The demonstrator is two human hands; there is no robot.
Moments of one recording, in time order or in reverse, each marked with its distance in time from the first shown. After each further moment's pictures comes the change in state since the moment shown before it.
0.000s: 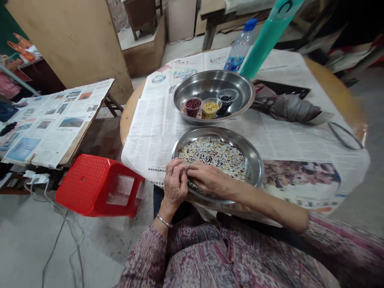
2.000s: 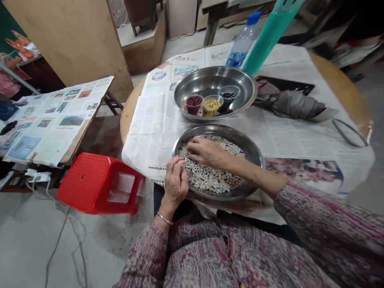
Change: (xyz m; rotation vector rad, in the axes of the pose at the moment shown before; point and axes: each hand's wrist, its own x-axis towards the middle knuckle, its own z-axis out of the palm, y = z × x) left_hand 0.002 0.002 -0.002 0.007 -0.039 -0.030; right_hand 0.035 0.048 -0.024 -0.198 -0.026 0.236
